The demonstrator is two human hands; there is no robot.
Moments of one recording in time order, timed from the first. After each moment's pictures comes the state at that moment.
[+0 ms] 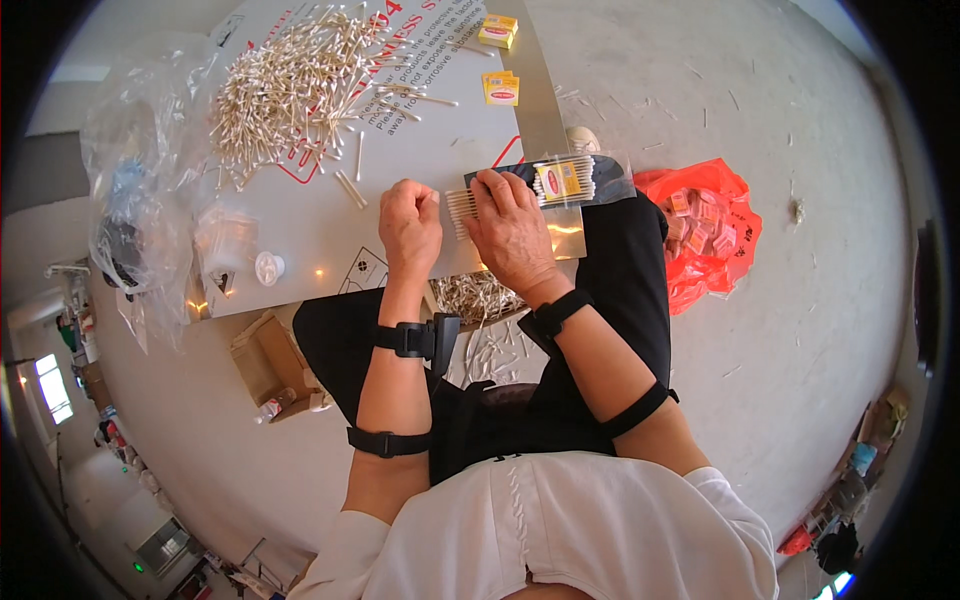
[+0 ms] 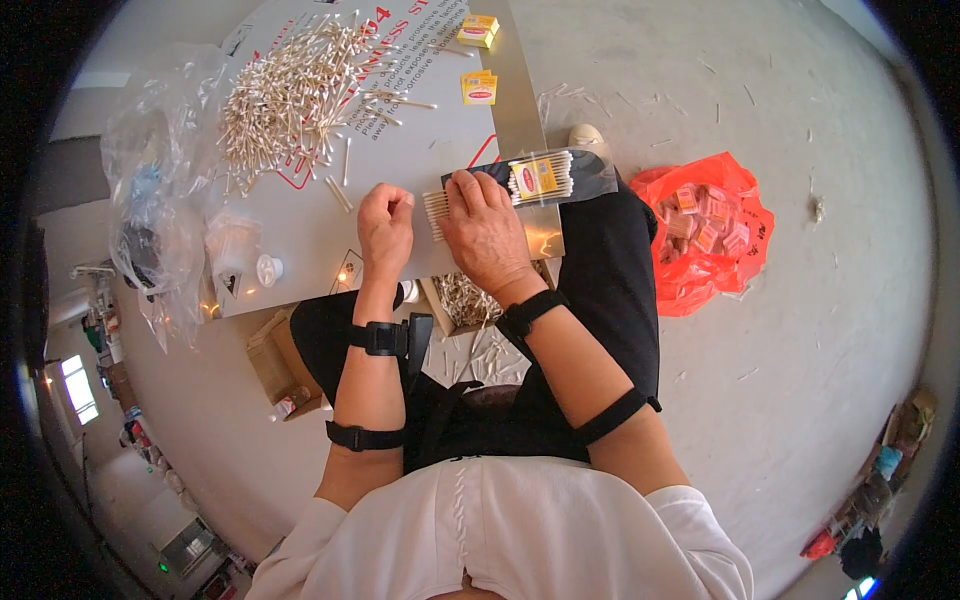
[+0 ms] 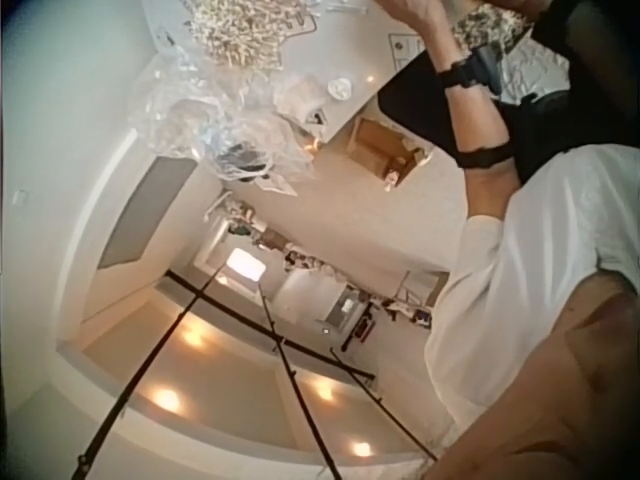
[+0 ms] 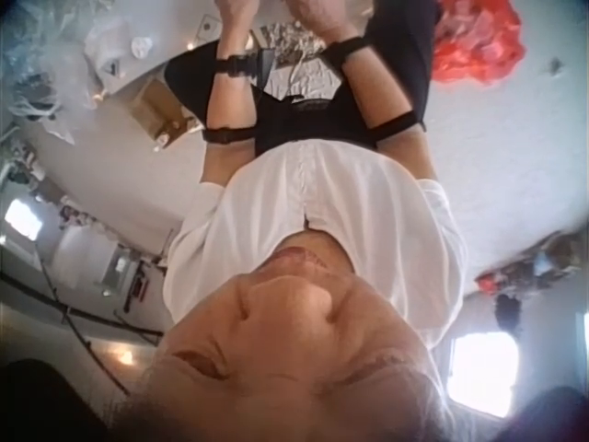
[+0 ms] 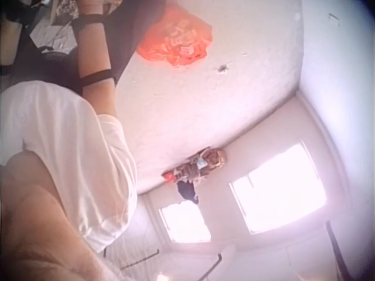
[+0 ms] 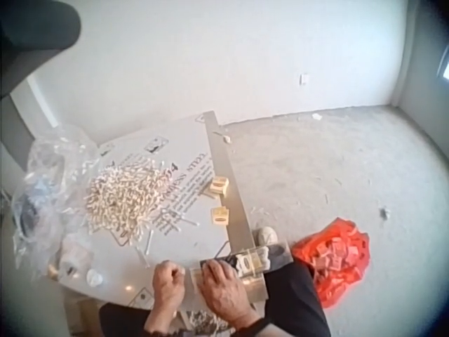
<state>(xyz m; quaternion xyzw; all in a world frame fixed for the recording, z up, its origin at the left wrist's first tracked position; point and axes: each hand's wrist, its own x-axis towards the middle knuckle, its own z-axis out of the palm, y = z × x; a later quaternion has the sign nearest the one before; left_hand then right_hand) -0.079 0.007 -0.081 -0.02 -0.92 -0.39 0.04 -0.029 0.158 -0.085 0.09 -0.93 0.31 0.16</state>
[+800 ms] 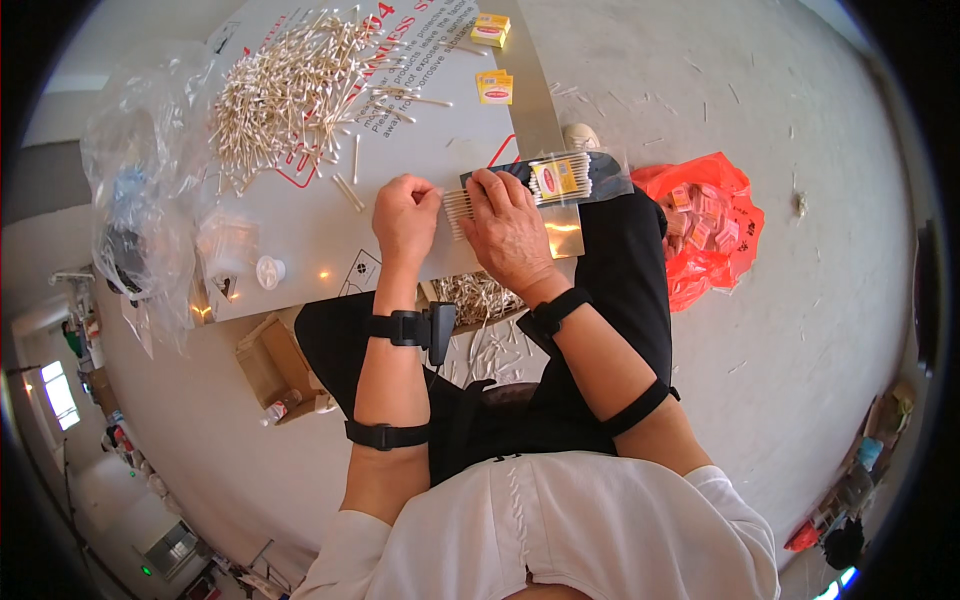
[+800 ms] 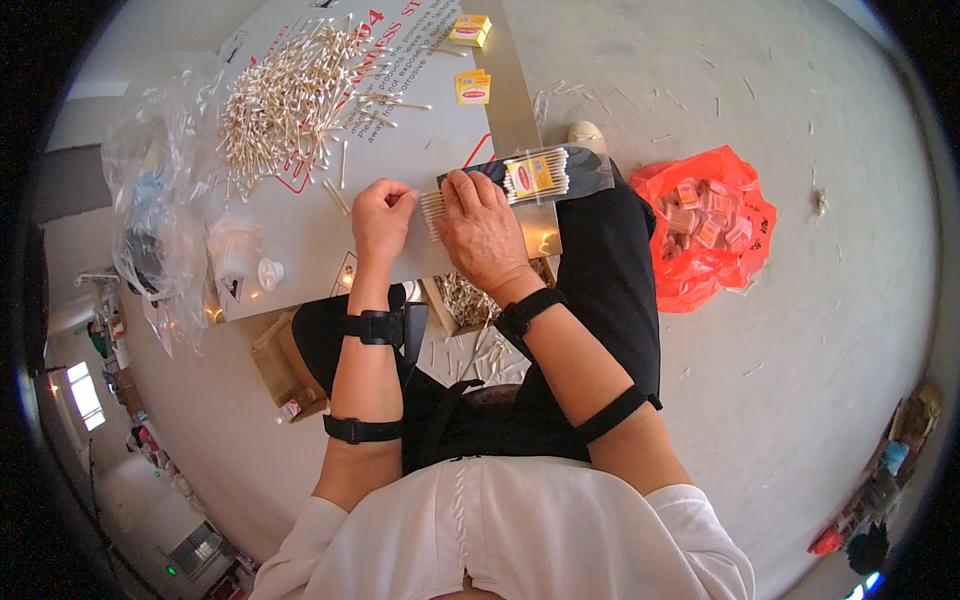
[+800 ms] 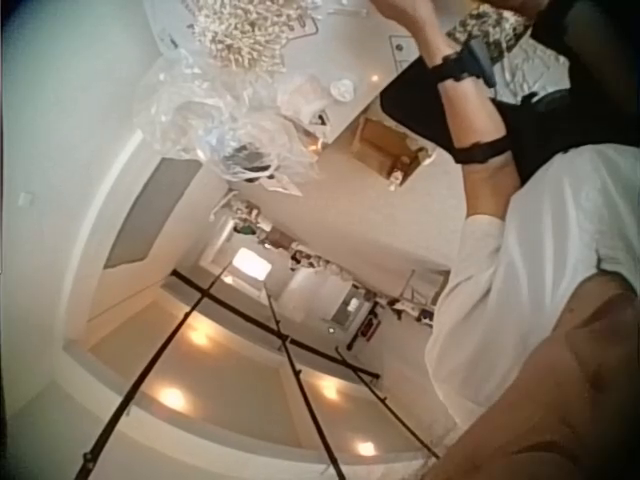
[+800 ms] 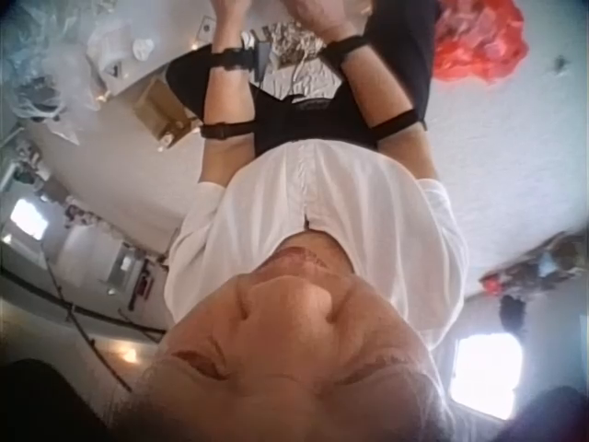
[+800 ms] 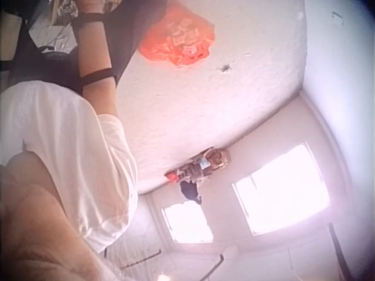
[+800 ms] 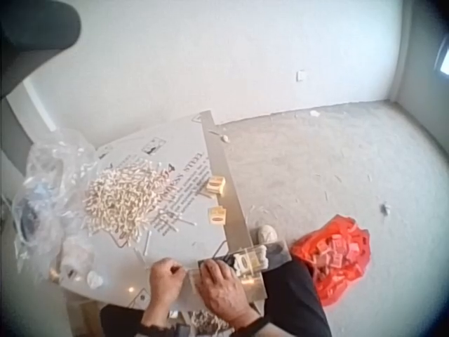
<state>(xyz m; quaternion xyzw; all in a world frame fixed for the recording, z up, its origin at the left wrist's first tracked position) -0.092 0.011 -0.076 0.00 -0.92 -0.40 -0.01 -0.028 0.159 -0.086 0.09 -0.93 0.31 0.16</state>
